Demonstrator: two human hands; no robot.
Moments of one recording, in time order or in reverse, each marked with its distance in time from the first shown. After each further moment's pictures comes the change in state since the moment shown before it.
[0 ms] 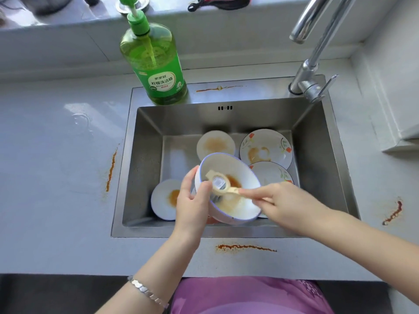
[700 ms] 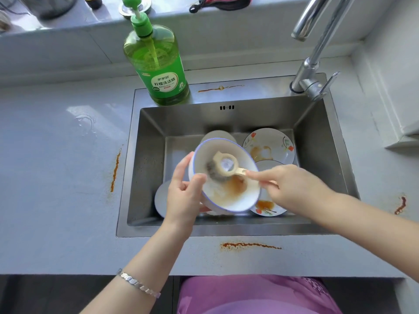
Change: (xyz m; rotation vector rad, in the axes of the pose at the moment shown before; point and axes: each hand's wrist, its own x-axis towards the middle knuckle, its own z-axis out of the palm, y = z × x) left_hand 0.003 0.016 -0.017 0.035 0.007 0.115; right_hand 0.007 -0.010 -0.013 -0.105 0.100 0.022
